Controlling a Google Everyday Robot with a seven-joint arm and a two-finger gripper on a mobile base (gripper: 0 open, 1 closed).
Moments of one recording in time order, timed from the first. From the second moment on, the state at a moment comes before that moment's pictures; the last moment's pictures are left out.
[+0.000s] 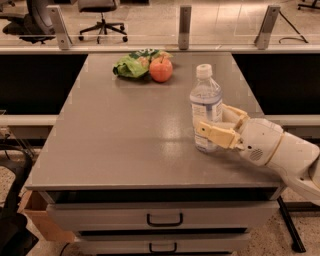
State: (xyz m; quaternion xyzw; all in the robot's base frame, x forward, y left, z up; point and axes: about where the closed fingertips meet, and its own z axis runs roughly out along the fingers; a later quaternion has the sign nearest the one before) arm 0.514 -0.129 0.898 -0.29 0.62 0.33 0.65
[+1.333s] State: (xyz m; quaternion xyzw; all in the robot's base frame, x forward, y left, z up) arm 0.506 -0.164 0.895 -0.11 0.58 0.34 0.73
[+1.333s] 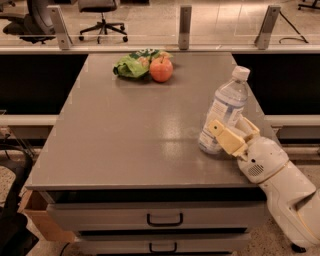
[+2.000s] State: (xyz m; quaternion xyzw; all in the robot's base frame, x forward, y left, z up) arm 0.506 -0.165 0.894 -0.10 0.58 0.34 0.73
